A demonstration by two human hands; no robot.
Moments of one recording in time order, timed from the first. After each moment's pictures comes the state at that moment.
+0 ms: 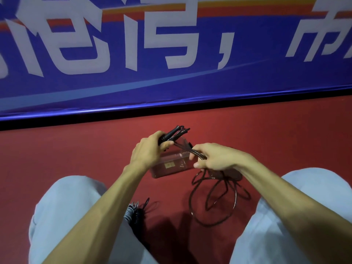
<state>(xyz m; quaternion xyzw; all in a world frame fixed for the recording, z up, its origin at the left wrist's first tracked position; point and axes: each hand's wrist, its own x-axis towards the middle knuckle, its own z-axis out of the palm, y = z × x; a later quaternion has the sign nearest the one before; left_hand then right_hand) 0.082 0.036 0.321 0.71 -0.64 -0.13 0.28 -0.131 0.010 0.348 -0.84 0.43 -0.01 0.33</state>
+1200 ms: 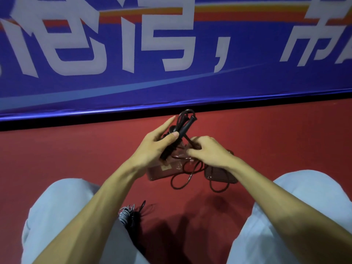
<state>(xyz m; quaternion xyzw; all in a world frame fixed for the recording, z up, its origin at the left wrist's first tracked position) 0.058 0.059 0.354 0.48 -0.58 -0.43 0.51 -0.123 0.000 0.338 -0.82 0.44 -0.22 0.28</state>
